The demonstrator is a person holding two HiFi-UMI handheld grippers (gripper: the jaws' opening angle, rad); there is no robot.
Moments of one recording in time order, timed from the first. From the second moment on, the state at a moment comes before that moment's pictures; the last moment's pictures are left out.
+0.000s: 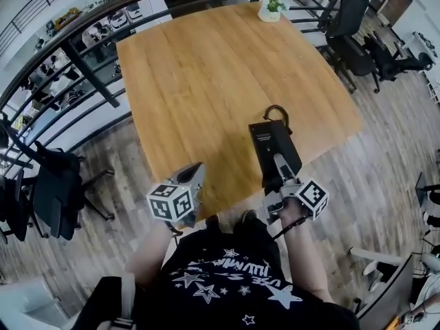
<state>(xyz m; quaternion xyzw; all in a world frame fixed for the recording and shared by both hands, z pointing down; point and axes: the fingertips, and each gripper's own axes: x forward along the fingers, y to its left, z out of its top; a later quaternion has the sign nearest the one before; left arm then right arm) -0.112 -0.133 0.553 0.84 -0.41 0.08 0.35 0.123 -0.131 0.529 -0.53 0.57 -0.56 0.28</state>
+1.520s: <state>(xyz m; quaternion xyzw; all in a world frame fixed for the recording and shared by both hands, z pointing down) -0.074 0.051 0.510 0.84 -0.42 0.06 0.34 0.126 0.054 0.505 -0.47 0.60 -0.58 0.27</state>
